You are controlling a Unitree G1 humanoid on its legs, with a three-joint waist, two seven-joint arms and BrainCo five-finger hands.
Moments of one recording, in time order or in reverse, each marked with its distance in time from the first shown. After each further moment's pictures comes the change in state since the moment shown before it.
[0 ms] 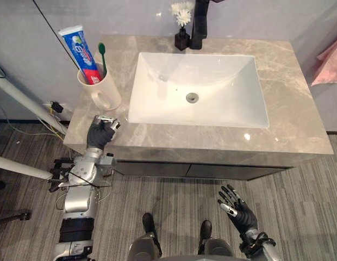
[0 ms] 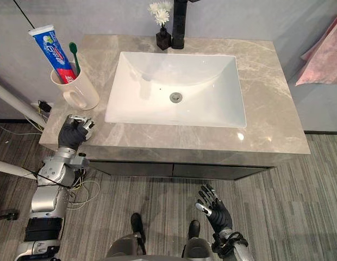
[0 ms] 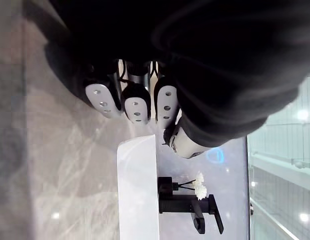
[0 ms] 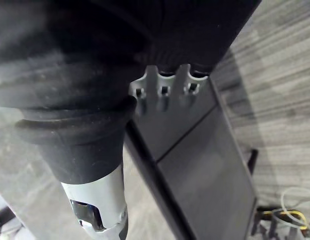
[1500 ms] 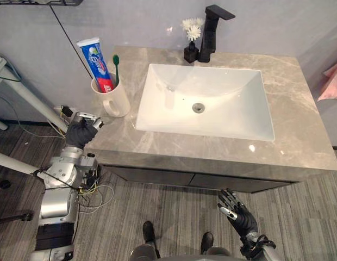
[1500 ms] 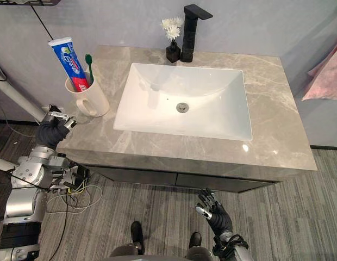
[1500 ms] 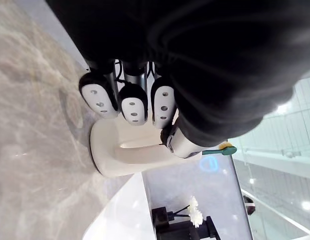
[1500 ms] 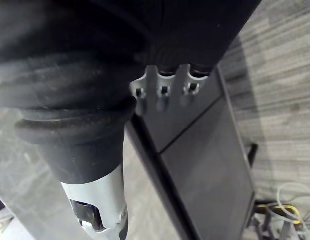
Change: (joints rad) left arm -0.080 0.205 0.067 0.019 0.035 0.023 0.021; right arm 0.001 -0.011 -0.003 0.043 -0.001 -0.002 0.021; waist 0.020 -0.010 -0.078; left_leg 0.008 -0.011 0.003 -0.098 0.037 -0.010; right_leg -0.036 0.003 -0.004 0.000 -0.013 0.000
